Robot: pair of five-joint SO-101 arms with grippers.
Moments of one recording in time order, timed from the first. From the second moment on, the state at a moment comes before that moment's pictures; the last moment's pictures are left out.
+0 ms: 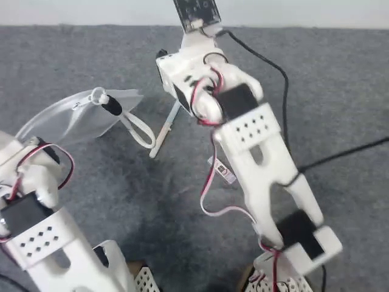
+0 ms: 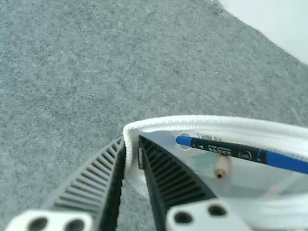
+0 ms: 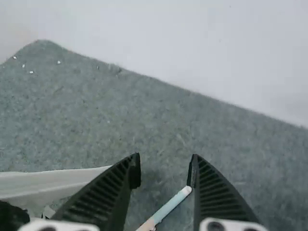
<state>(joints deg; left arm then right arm) -40.0 -55.2 40.8 67.9 14.8 -34.1 1.5 -22.1 57.0 -5.3</state>
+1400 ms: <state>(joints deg) -38.3 -55.7 41.5 66.9 14.8 -34.9 50.1 -33.5 51.3 -15.9</state>
